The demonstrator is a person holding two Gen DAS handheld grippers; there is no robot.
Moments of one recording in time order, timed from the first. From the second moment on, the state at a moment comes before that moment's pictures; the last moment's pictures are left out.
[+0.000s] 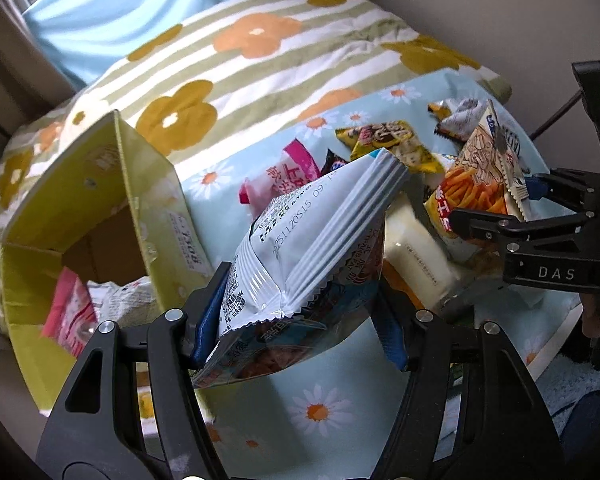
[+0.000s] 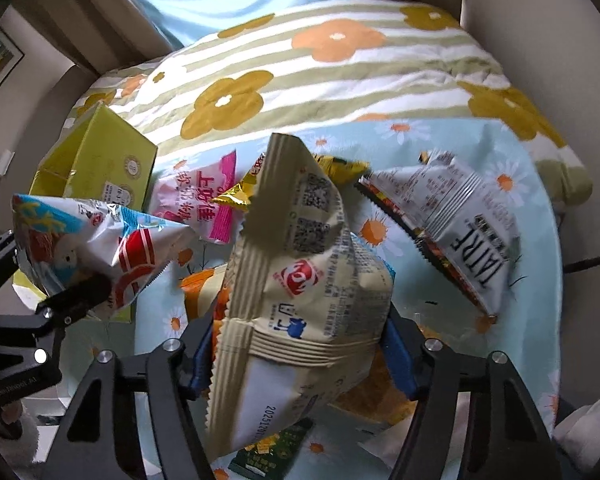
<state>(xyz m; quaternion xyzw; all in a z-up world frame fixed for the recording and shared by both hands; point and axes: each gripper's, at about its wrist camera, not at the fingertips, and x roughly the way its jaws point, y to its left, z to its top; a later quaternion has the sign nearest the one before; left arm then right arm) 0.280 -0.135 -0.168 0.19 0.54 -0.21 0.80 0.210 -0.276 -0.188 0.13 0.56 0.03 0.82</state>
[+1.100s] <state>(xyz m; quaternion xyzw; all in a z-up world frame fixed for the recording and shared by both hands) 0.332 0.079 -0.046 0.13 0.43 -0.09 0.89 0.284 -0.088 -0.044 0.08 0.43 0.18 0.88</state>
